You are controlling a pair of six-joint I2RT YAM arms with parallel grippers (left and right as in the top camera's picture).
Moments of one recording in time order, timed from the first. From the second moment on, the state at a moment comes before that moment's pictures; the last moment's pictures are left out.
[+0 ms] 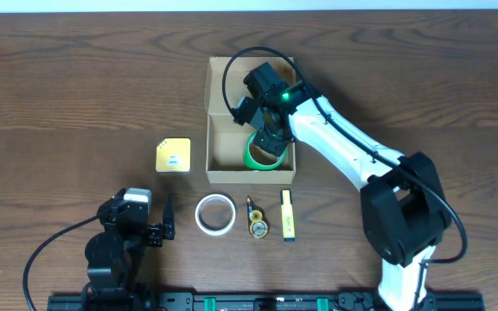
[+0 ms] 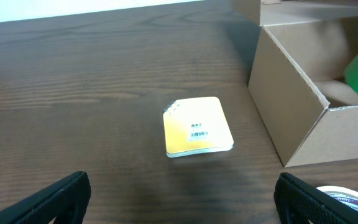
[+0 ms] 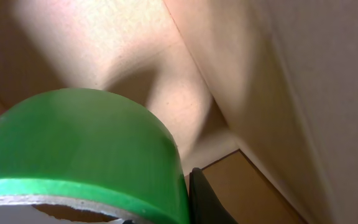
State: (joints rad) left arm 0.00 0.02 0.15 -0.53 0.11 0.10; right arm 0.59 2.02 1.57 -0.91 0.03 -0.46
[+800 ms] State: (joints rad) left arm 0.00 0.02 0.15 -0.53 0.11 0.10; right arm 0.63 2.03 1.68 -0.89 0.03 -0.47
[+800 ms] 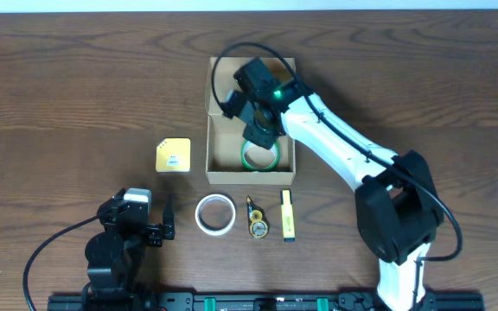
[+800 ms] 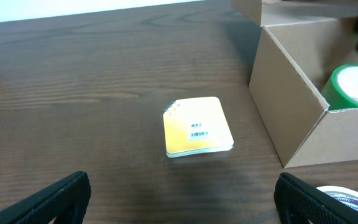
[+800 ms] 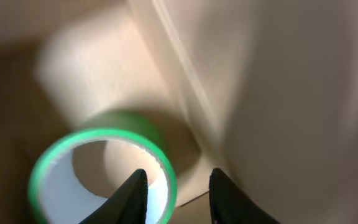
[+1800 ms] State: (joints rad) left arm 0.00 0.02 0.15 -0.53 0.11 0.10; right arm 0.92 1.49 1.06 -1.07 0.09 1.44
